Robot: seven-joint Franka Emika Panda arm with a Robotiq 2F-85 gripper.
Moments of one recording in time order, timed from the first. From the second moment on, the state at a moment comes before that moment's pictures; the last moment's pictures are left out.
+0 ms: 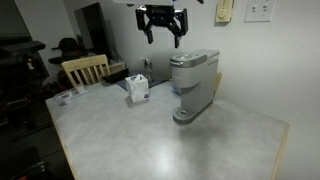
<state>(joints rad) -0.01 0.03 -0.30 -1.95 0.37 2.19 -0.80</state>
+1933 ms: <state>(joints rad) -0.13 0.33 -0.12 -1.57 0.17 2.21 -0.64</state>
